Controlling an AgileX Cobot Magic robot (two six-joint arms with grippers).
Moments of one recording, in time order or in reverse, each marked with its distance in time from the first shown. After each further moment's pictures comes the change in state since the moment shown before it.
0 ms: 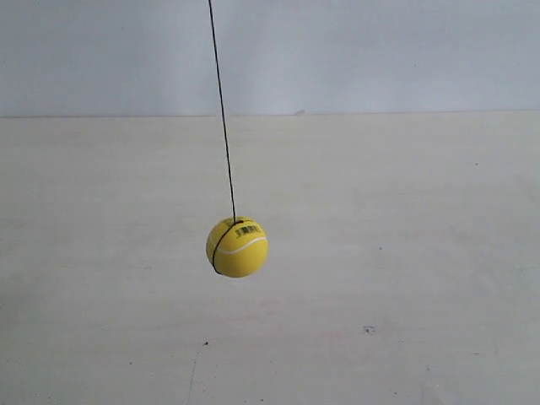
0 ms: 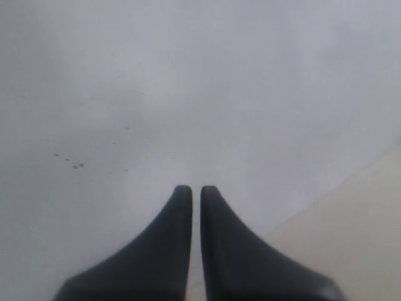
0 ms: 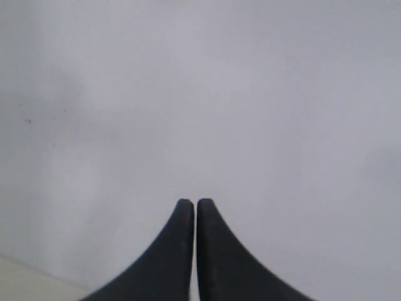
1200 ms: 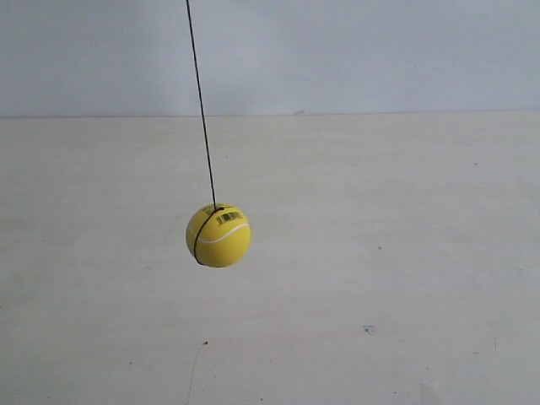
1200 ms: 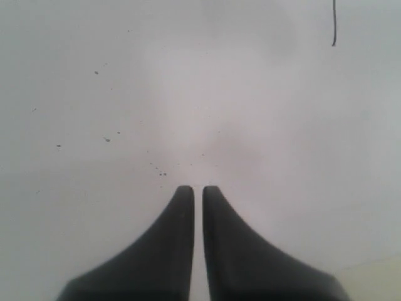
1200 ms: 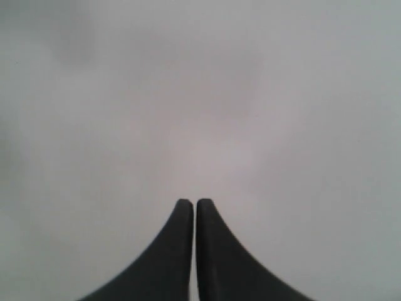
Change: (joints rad) left arm 0.000 -0.733 0.174 0.448 0.374 -0.813; right arm 0.472 -0.969 0.196 -0.133 1.086 0.015
